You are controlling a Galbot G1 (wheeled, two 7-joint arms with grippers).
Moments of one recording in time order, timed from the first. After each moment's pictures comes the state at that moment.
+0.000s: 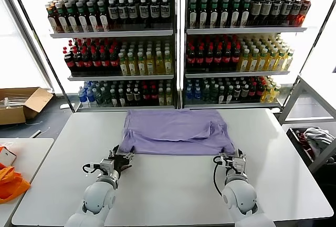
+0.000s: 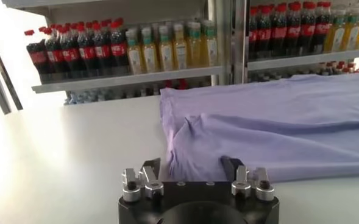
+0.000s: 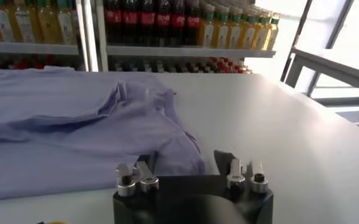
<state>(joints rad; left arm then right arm) 1.12 -1.27 -0.33 -1.65 -0.26 0.38 -0.12 -1.12 1.31 0.32 1.73 0.34 -0.53 0.47</state>
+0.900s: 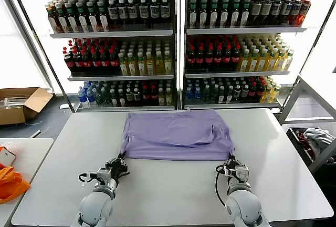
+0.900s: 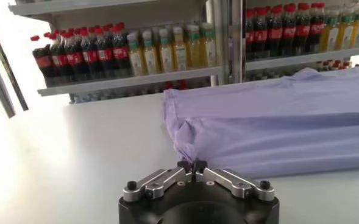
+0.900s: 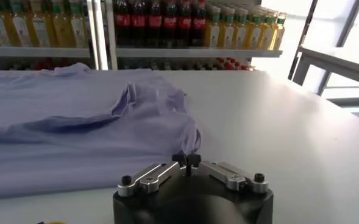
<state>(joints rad) 1.30 -1.24 -0.38 -1.87 -0.20 0.36 -0.12 -1.28 1.29 0.34 1.94 0.32 -0.52 0.46</state>
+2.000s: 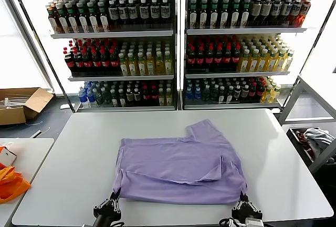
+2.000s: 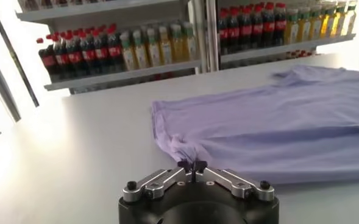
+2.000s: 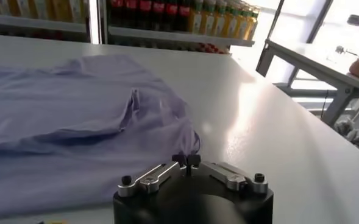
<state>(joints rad) 1.84 -1.28 -0.41 -2.18 -0.07 0.25 -0.12 -1.80 1.30 0.32 2.29 0.17 -0.49 0.60</state>
